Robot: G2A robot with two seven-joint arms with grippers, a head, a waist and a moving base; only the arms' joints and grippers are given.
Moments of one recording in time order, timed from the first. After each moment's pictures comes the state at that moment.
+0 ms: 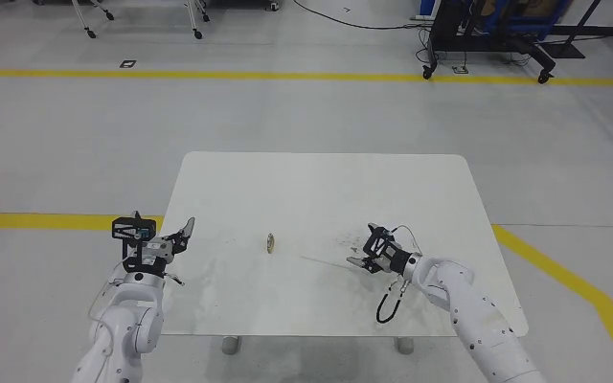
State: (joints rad) left arm 1.73 -1.15 -1.60 -1.80 1.33 0.00 0.00; right arm -1.38 -1.15 1.24 -1.35 -1.53 -0.65 -0.03
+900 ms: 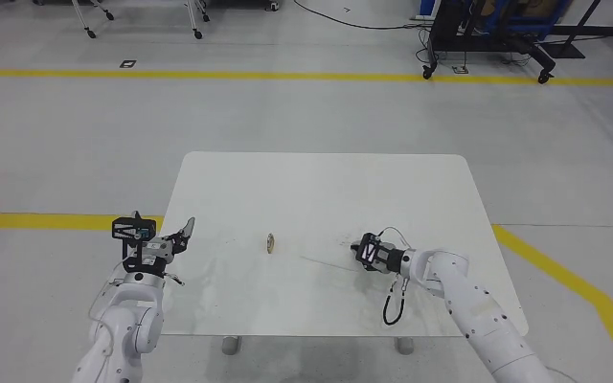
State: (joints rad) left arm 1.73 -1.15 -1.60 -1.80 1.33 0.00 0.00; right arm -1.31 -1.13 1.18 -1.32 -1.64 -0.75 -0.04
